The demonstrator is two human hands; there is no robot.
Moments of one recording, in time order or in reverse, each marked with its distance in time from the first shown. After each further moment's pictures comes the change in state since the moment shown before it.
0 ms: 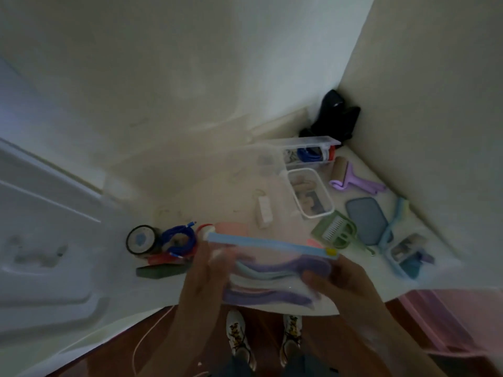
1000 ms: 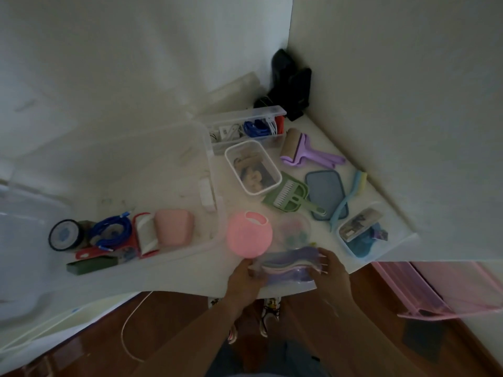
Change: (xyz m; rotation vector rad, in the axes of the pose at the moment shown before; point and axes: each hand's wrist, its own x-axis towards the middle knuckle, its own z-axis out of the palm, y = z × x) left_hand 0.039 -0.191 0.205 0.433 -0.258 -0.552; right_hand 0.048 0.203 -0.192 -0.543 0.310 0.326
